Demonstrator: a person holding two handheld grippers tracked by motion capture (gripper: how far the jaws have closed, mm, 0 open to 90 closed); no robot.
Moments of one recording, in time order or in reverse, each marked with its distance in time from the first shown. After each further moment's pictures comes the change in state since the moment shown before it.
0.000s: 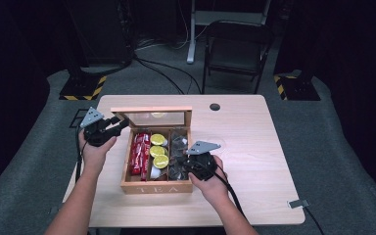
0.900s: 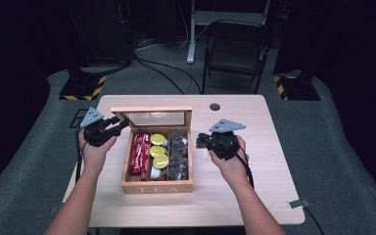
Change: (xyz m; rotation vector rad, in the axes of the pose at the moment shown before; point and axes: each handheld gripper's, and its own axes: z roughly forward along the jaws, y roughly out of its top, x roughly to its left) left arm 0.000 0.000 0.000 -0.002 -0.001 -0.003; right arm -0.058 0.031 -0.047 -0.057 -0.192 0.008
